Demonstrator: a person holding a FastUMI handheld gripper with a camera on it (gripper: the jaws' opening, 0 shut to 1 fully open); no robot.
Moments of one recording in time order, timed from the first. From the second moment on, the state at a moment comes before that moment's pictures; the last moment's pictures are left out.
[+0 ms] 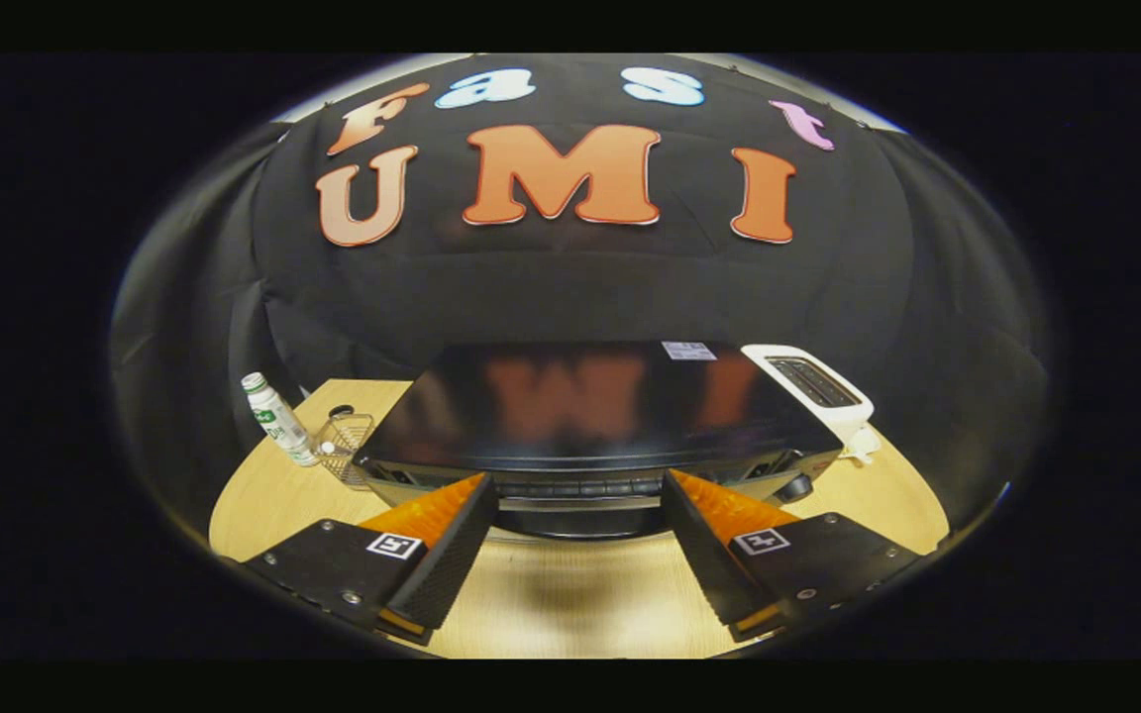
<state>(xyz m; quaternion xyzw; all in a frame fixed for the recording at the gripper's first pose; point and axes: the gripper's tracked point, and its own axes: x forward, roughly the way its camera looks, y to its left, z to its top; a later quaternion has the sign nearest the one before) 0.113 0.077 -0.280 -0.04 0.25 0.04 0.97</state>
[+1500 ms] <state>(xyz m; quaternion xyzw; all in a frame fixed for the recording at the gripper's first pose) -0.044 0.052 -0.428 -0.03 0.40 0.02 0.92</state>
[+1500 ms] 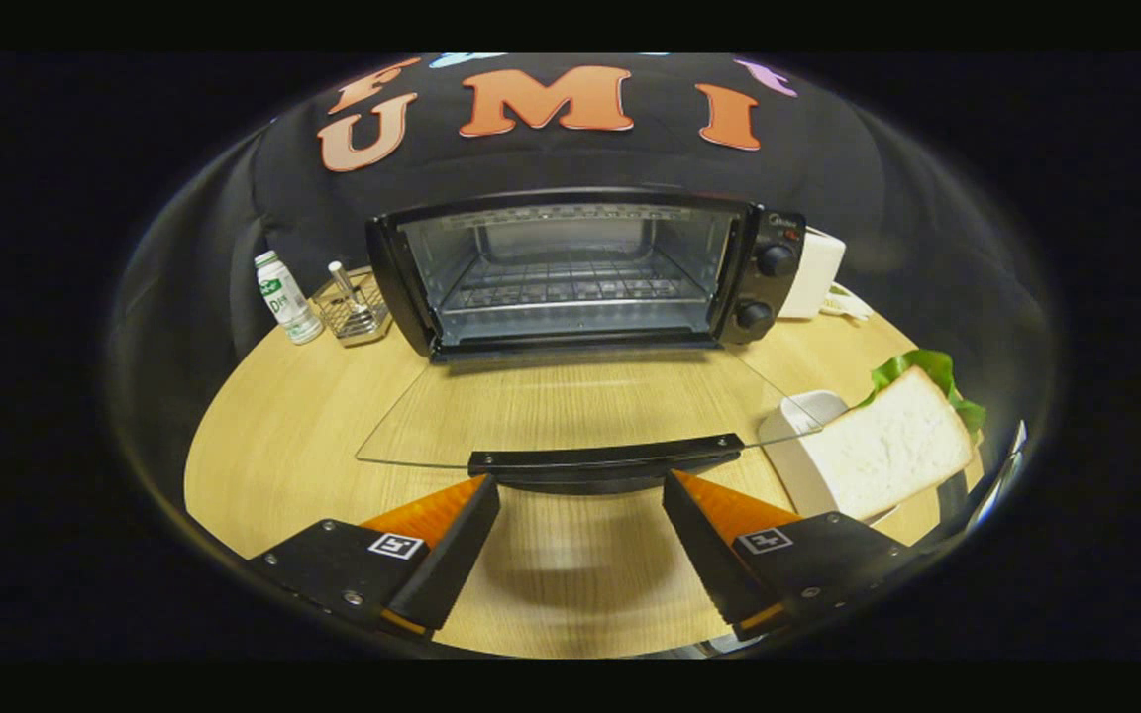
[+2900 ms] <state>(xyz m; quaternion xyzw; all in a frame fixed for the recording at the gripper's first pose) 0.003 -0.125 -0.286 -0.02 0.34 0.00 0.94</state>
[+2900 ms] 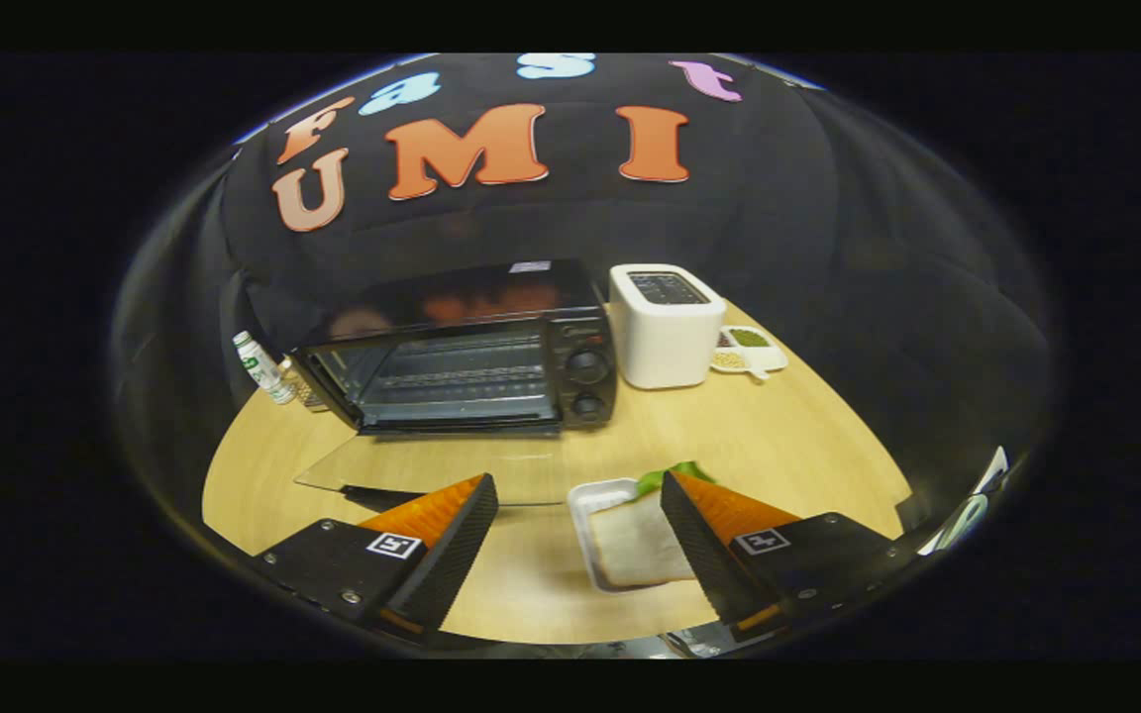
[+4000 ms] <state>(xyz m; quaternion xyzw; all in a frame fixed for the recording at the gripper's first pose) 0.070 -0.034 -0.312 0.00 0.31 0.07 0.95</state>
